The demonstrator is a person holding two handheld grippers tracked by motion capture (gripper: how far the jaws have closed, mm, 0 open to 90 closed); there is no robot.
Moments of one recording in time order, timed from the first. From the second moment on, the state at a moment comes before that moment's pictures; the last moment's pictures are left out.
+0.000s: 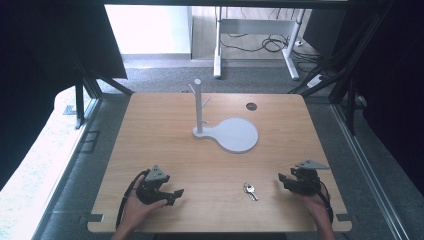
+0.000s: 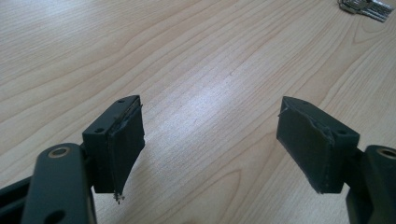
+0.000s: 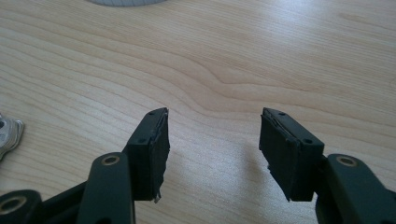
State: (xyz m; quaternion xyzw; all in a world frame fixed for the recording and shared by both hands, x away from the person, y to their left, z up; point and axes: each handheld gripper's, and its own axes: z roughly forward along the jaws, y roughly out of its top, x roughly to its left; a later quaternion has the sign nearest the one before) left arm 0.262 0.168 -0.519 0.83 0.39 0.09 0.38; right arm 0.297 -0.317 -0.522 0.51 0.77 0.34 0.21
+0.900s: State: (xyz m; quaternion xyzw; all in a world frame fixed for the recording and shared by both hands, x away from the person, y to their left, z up) left arm 0.261 0.172 -0.516 0.83 0.40 0.09 0.38; right arm 0.295 -0.304 -0.476 0.44 0.83 0.31 0.16
